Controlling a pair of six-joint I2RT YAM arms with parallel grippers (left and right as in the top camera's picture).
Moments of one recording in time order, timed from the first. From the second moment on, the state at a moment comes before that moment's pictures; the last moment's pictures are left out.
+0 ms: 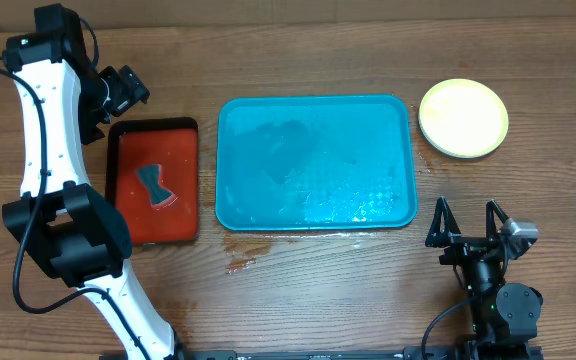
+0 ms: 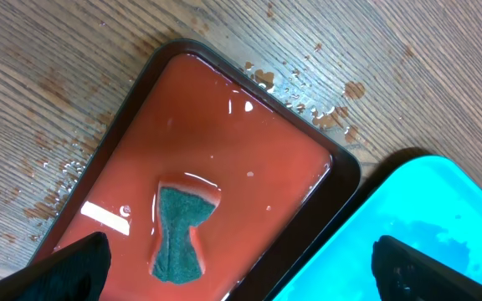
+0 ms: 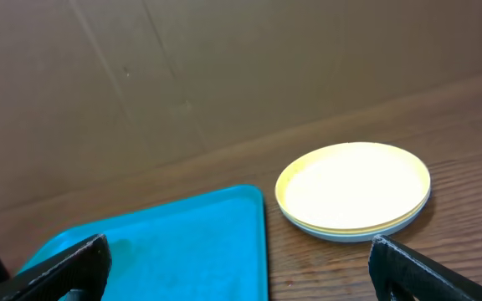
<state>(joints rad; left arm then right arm) 0.25 2.13 2.11 -1.35 0.09 -0.46 0.03 0.01 0.02 -0.04 -0.02 0.32</state>
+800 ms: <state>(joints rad) 0.25 2.13 2.11 -1.35 0.09 -0.46 0.06 0.01 0.02 -0.04 -0.02 -0.06</state>
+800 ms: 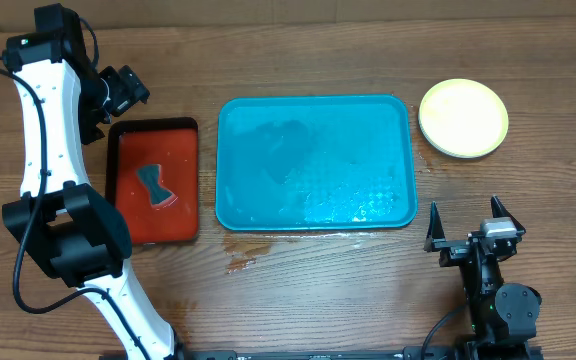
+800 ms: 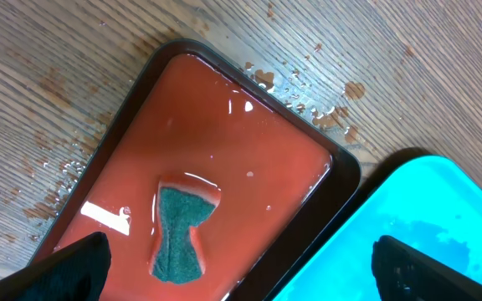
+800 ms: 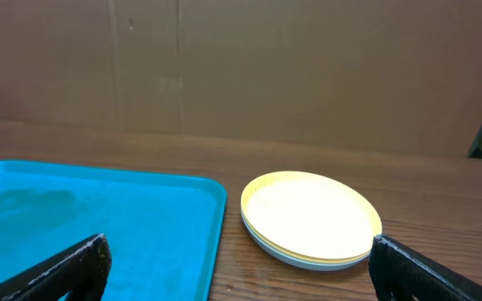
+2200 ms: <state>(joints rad) 0.17 2.02 2.08 -1.32 0.08 -0.23 0.06 0.01 0.02 -0.04 -0.02 -0.06</state>
